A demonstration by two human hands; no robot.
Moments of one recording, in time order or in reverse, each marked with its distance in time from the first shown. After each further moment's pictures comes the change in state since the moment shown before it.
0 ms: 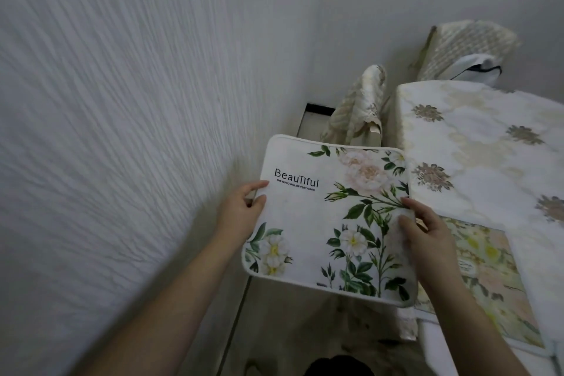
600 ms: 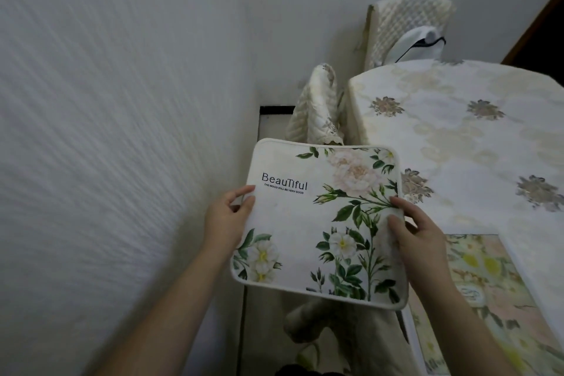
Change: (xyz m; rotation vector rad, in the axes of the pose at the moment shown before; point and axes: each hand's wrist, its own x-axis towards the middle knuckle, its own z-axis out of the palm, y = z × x) left_hand 0.182 0.035 0.093 -0.039 -0.132 0.002; right_hand 0.132 -0.006 0.020 0.092 0.190 0.118
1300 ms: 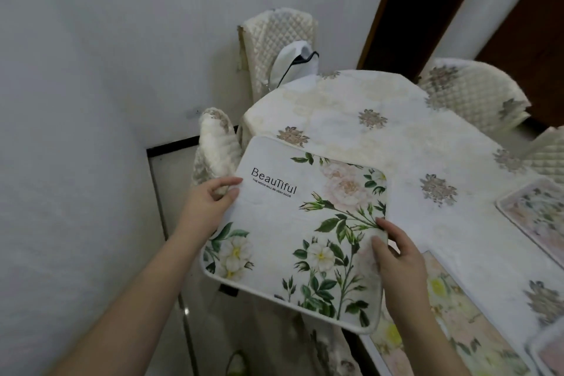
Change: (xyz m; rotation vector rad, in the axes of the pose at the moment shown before) left_hand 0.229 0.115 0.168 0.029 -0.584 0.178; right_hand 0.118 -0.033 0.001 0.134 0.476 0.136
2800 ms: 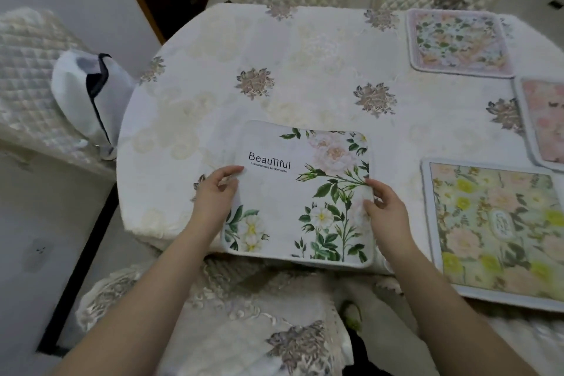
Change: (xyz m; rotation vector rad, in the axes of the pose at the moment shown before) left_hand 0.367 -0.026 0.190 0.318 -0.851 0.136; right_hand 0.179 0.061 0.130 0.155 0.754 0.369
